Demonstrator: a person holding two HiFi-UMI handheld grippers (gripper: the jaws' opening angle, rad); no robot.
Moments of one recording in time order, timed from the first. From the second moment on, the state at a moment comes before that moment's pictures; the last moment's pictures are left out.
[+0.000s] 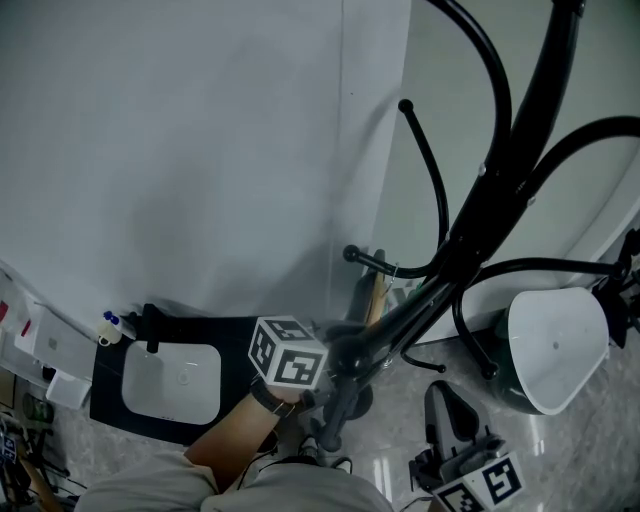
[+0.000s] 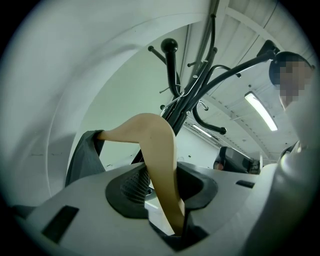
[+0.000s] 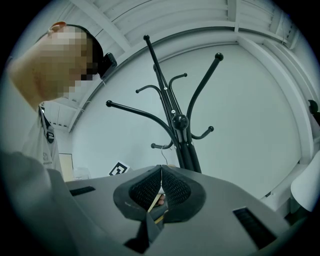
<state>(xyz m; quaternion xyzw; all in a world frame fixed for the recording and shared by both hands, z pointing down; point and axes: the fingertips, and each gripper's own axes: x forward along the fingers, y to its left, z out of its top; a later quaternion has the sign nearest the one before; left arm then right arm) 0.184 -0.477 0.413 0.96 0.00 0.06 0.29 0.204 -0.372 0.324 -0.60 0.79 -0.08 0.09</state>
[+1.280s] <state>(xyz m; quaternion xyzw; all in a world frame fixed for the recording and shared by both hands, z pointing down) 0.141 -0.452 0.363 0.98 -0.17 0.02 0.14 0.146 -0.398 0.354 -0.54 0.83 -0.10 0.03</state>
